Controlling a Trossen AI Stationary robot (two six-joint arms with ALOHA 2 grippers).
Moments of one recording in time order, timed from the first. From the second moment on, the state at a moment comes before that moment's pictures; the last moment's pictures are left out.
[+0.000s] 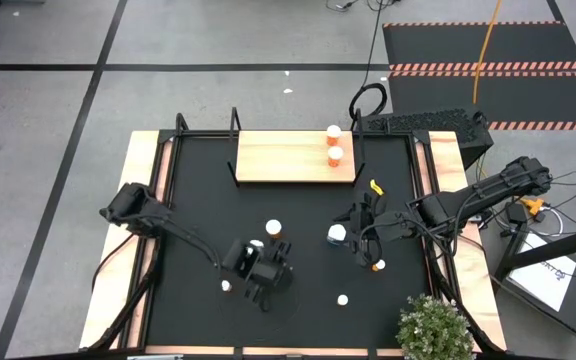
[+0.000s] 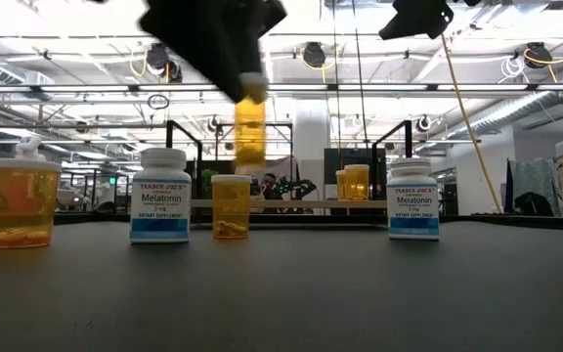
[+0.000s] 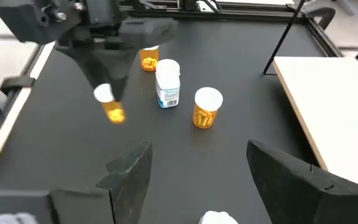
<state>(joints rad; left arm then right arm) -0.40 1.88 1.52 -0.76 -0.20 0.20 0.36 1.14 0.91 -0.39 0.37 0.23</state>
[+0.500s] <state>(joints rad) -0.01 1.88 1.85 -0.93 -0.20 0.55 0.36 1.09 0.91 -0.65 0.53 0.44</state>
